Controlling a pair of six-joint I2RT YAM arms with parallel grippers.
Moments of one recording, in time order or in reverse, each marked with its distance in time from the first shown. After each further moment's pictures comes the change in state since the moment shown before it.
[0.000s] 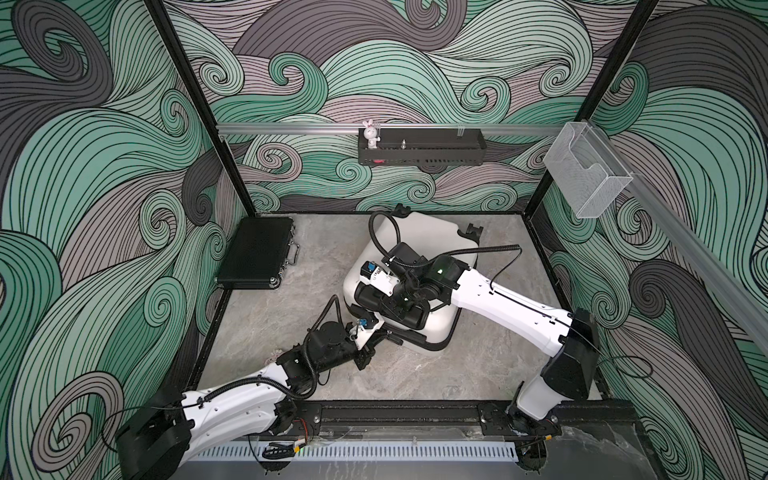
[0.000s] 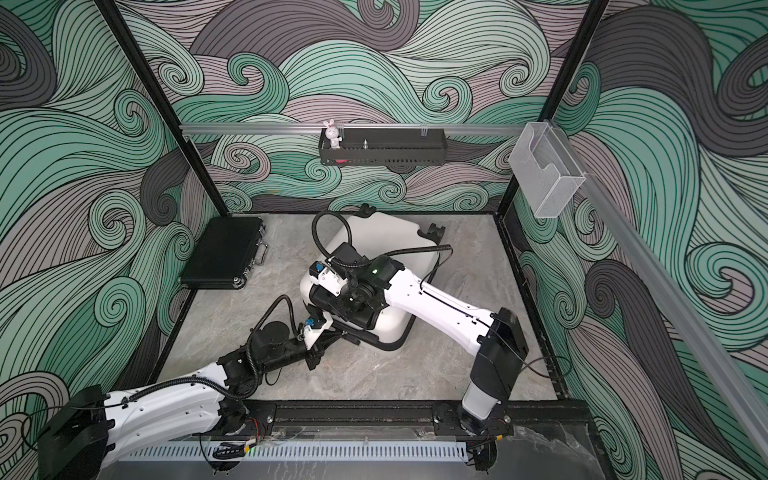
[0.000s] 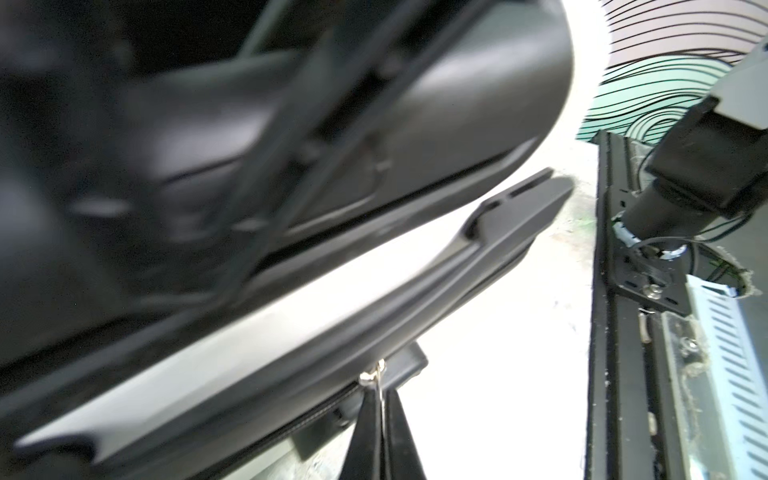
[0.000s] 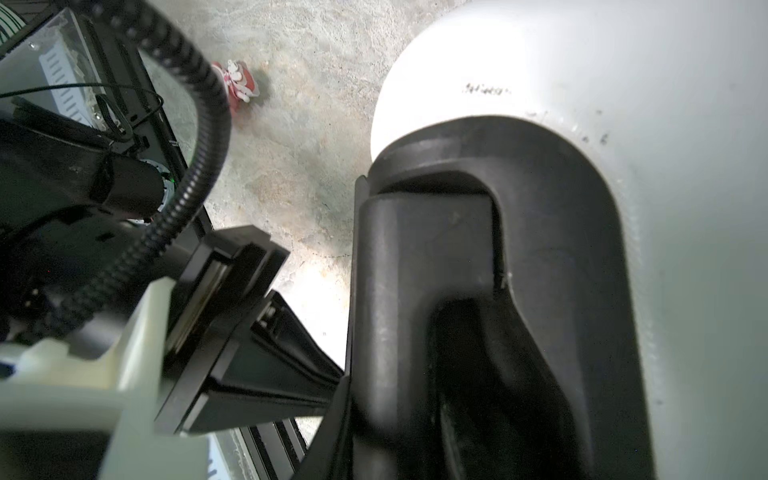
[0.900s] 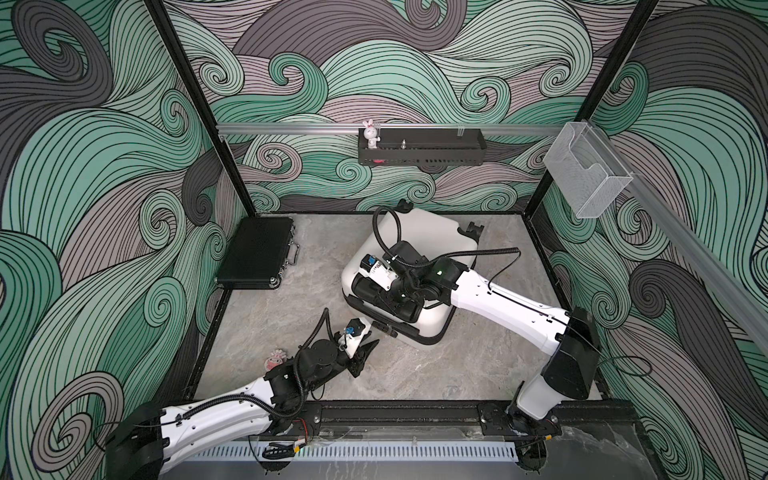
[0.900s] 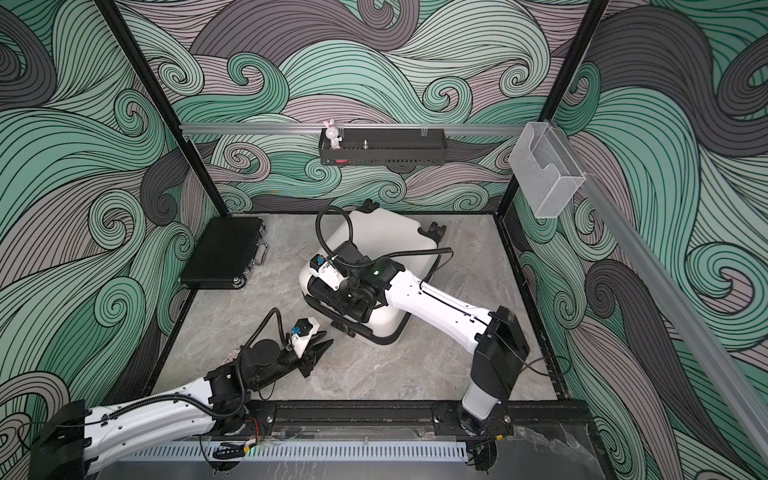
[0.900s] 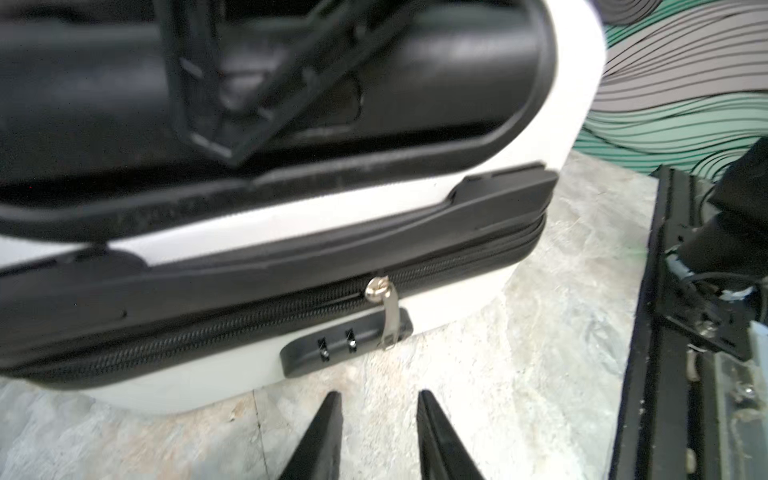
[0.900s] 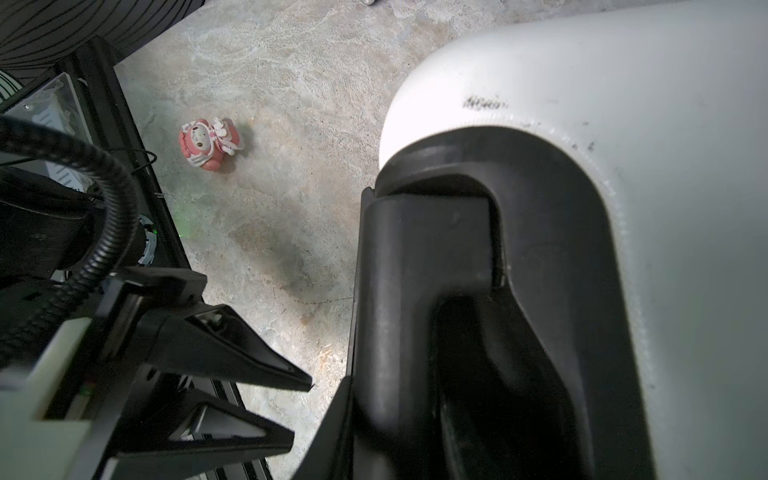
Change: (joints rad) left arm -0.087 -0.185 -0.107 -0.093 -0.290 -0.105; right arm -0.014 -0.010 -0.058 0.146 0.013 0.014
